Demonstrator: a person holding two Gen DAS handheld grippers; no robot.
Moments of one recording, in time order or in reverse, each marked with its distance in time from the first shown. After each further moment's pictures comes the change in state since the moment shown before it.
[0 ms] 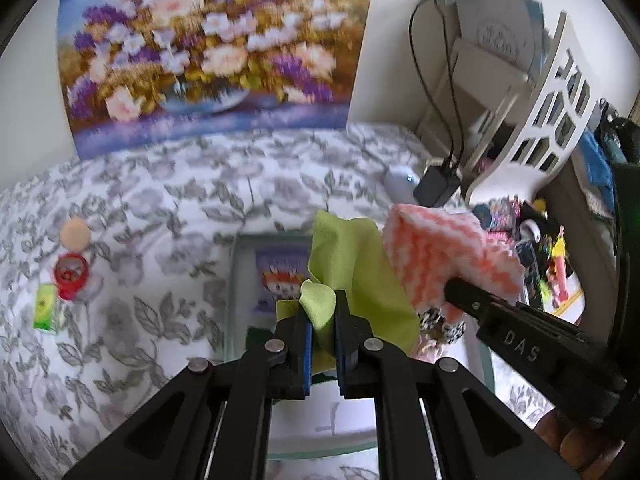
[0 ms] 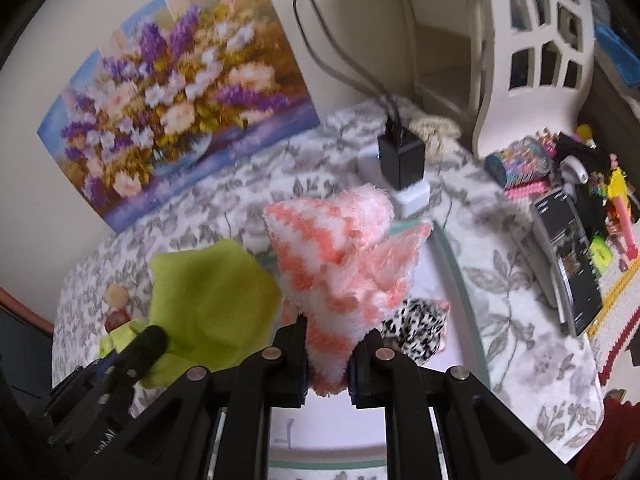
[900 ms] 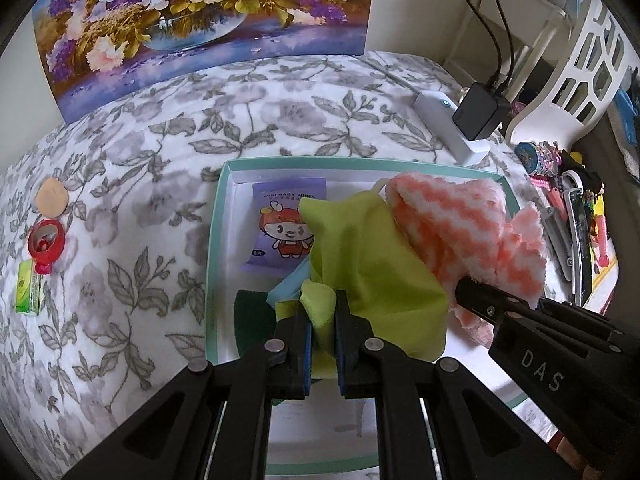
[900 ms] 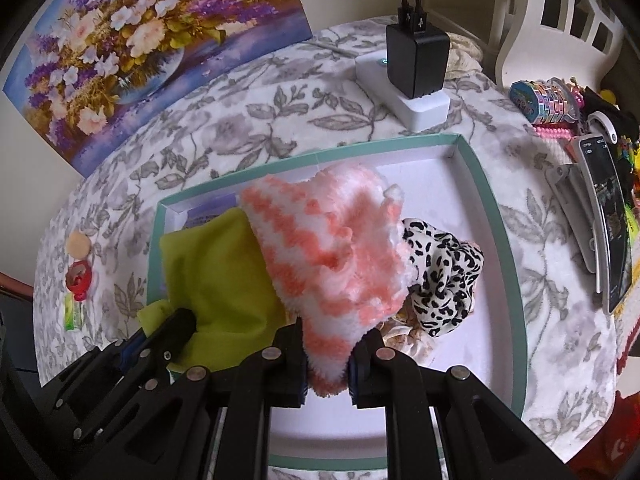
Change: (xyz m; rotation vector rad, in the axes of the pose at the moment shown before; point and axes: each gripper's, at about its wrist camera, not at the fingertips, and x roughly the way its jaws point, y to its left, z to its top) left arm 0.070 0.001 -0.019 0.026 0.177 0.078; right arm 0.070 -0.004 -0.024 -0.025 0.222 -0.045
